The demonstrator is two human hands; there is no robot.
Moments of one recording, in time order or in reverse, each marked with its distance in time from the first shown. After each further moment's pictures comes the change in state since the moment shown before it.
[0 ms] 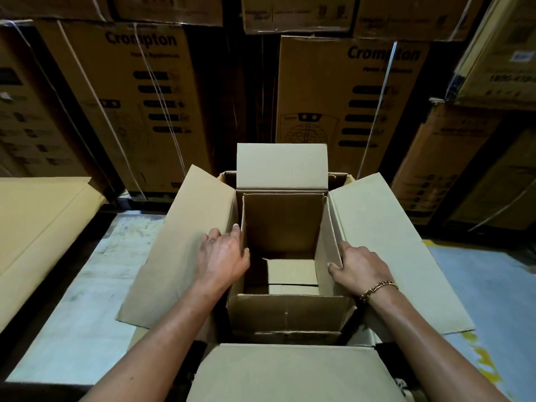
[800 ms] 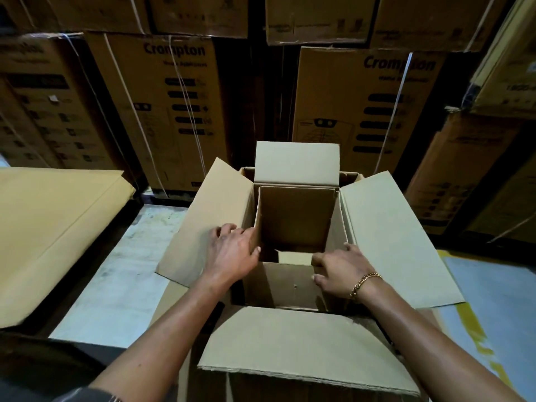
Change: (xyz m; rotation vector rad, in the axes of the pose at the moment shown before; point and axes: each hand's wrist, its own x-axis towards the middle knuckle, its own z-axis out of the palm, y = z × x) left_hand -0.057 -0.010 -0.018 -0.040 -0.003 0.042; right_hand -0.053 -0.039 -0.011 -0.263 -0.150 -0.378
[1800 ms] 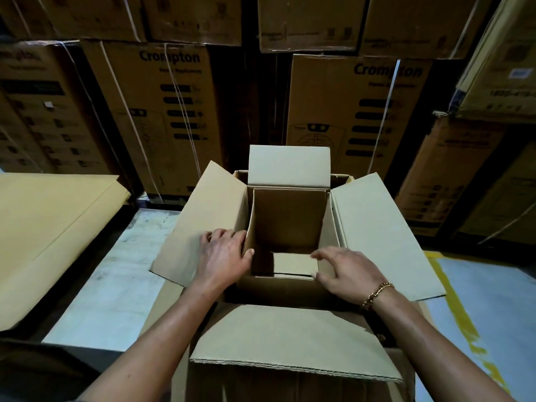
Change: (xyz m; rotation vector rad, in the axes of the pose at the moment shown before) left_hand -0.017 0.001 -0.002 -0.041 0.070 -0.021; right_hand -0.036 0.020 0.001 0.276 0.157 -0.013
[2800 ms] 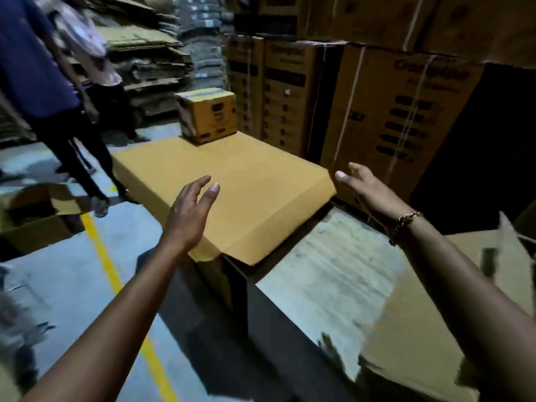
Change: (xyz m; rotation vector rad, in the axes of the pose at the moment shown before) left_hand -0.218 -0.484 -0.169 -0.692 0.621 -0.720; right_hand 0.206 -0.513 0.009 0.786 -0.215 -0.385
